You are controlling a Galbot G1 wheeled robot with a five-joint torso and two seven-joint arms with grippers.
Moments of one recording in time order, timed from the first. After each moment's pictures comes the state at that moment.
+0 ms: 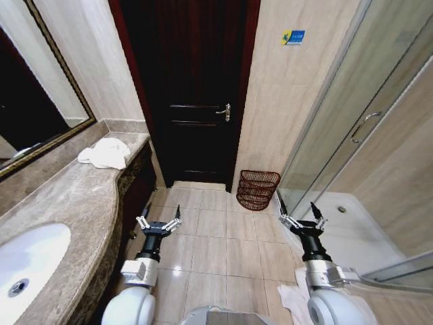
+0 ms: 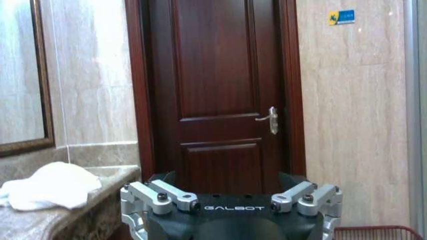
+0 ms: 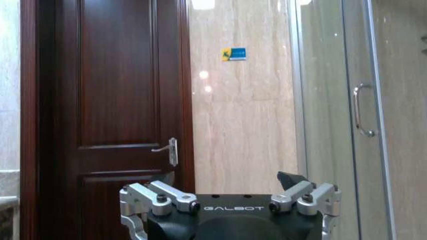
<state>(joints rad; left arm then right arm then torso) 1.81 -1.58 -0.57 -2.37 0.06 -0.03 0.05 -1.74 1.41 0.62 2.32 0.21 0.12 0.09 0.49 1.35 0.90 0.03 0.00</state>
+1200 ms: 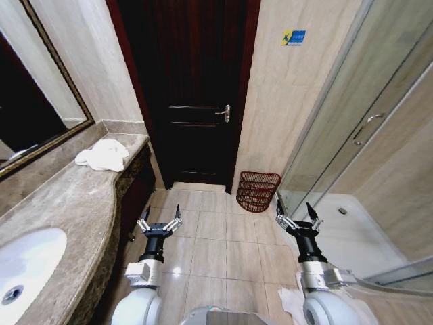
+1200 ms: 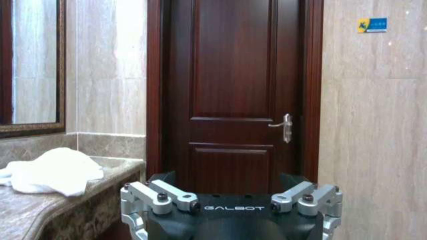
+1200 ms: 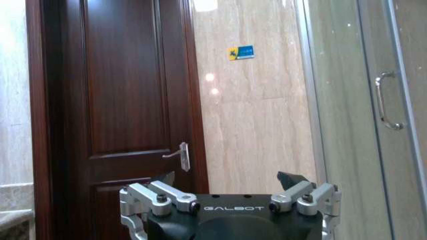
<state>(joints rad) 1.80 -1.61 -0.50 -2.34 0.04 -0.06 -0.04 -1.75 1.43 0.59 2.33 0.23 0.13 0.06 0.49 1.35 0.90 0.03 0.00</state>
